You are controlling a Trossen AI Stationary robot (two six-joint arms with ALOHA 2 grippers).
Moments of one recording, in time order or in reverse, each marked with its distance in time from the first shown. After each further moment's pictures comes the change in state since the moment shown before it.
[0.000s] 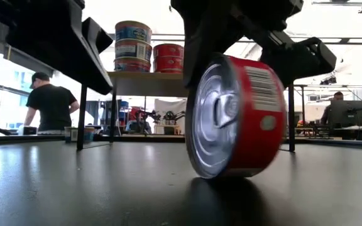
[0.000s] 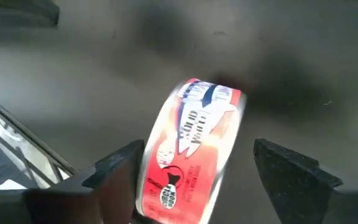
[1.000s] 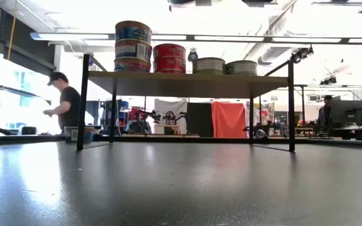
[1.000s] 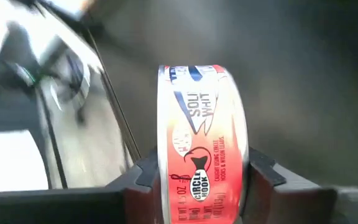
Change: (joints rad) left arm -0.041 -0.458 0.000 -0.127 -0.364 0.062; right arm -0.049 -0.308 -0.001 -0.018 0.082 -0.506
